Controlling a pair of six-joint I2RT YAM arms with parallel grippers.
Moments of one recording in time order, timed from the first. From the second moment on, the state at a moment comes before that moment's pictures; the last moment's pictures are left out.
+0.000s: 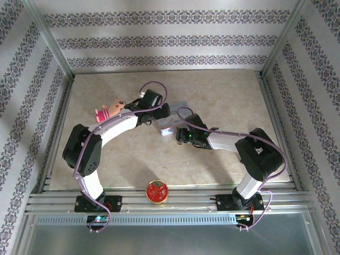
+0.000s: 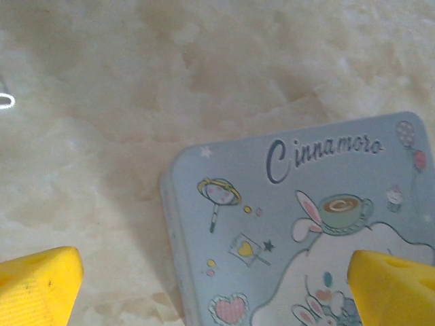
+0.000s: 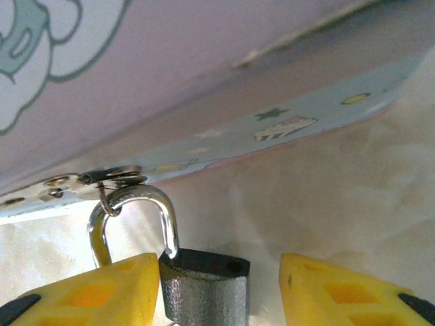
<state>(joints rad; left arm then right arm) -0.54 1.78 1.32 -0.44 -0.15 -0.72 0.59 1.68 0.79 -0.04 -0.07 0.72</state>
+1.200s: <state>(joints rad) -0.53 1.84 1.34 -0.54 -0.27 -0.67 0.65 1.70 0.83 -0.10 0.02 0.73</state>
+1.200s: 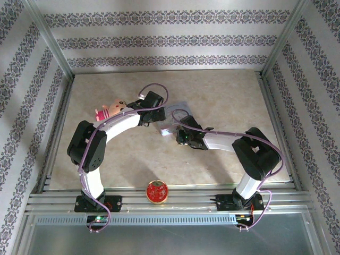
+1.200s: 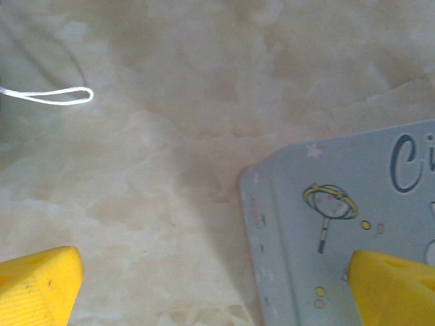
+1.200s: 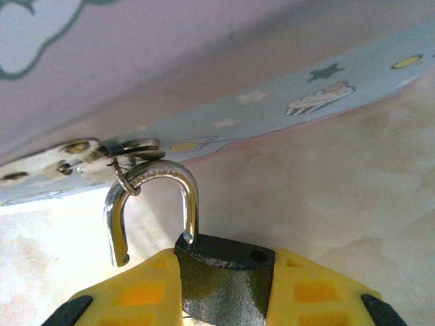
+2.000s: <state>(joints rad) -0.54 1.84 1.33 -0.55 -0.32 -0.60 0.60 1.69 0.83 -0.09 0.00 0.76</state>
